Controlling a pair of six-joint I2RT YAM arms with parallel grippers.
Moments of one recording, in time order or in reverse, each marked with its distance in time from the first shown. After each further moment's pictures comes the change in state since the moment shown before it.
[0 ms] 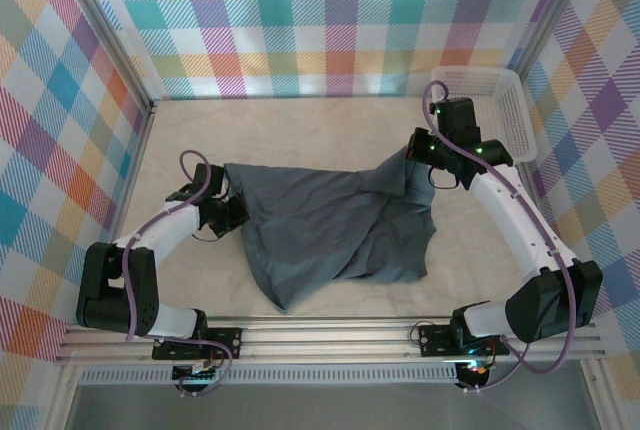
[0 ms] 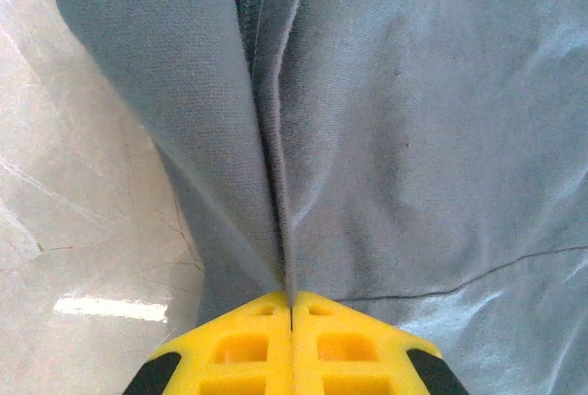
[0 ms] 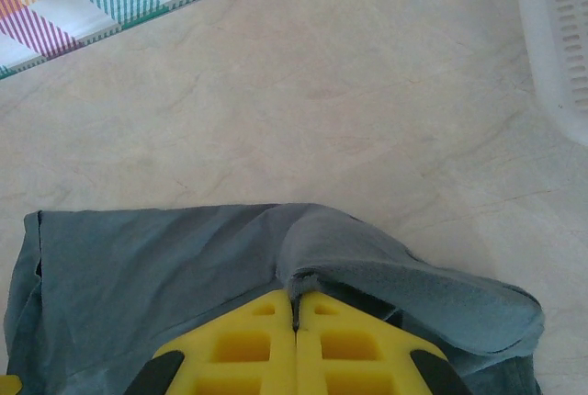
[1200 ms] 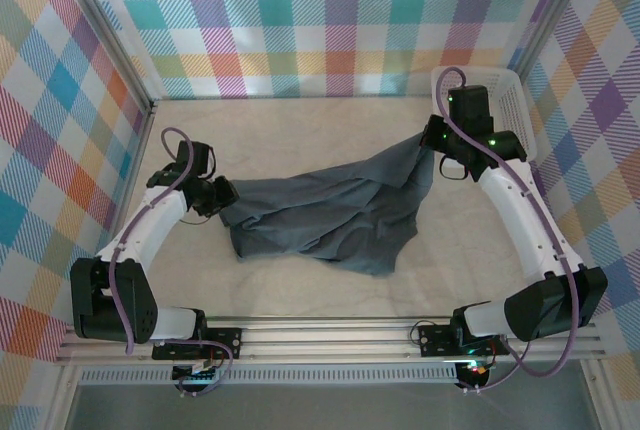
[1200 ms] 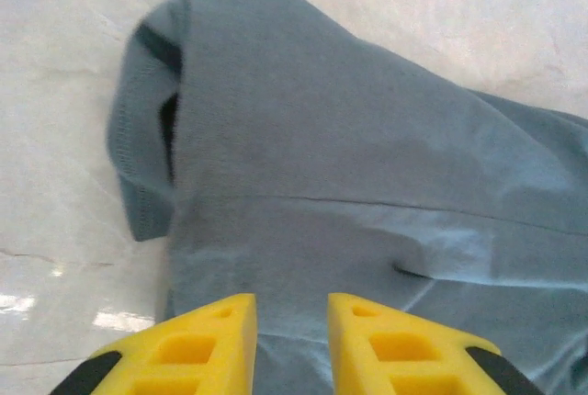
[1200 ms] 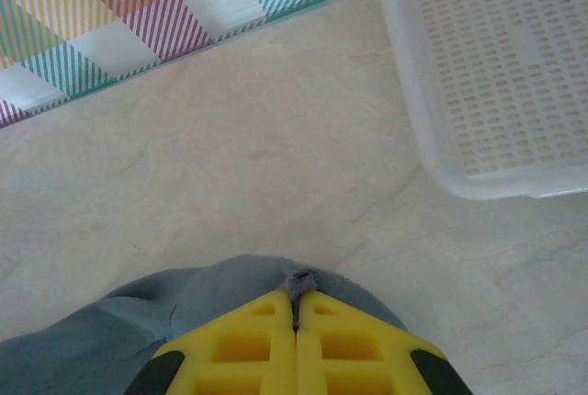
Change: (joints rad) left arm 0.063 -0.053 0.211 -0.238 -0.099 0.064; right arm -0.037 0.005 0.116 -0.081 0.148 -0.008
